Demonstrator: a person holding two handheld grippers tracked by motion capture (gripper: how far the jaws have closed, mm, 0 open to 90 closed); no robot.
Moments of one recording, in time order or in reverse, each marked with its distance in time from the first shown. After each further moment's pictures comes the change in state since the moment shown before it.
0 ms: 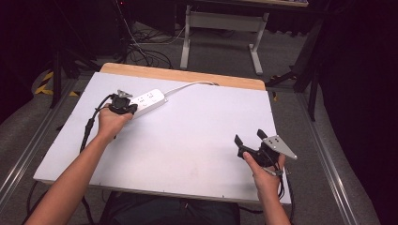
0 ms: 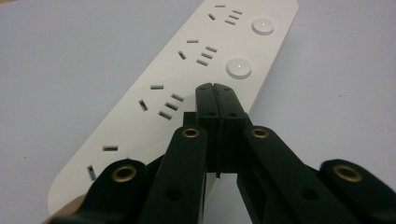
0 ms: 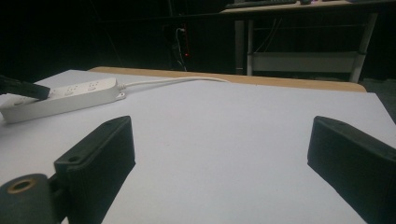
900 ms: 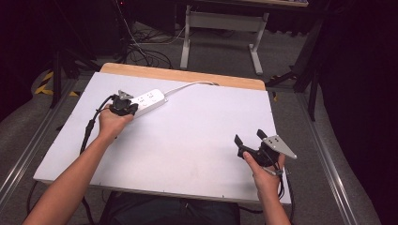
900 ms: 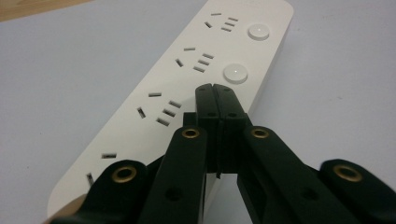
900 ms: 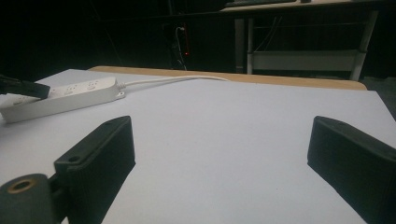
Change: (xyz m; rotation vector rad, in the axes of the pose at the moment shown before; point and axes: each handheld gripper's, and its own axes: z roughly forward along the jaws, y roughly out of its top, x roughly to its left) left arm -0.003 -0.003 0.001 -0.039 0.020 0.032; right arm -0.001 -0.001 0.001 0.006 0.000 0.005
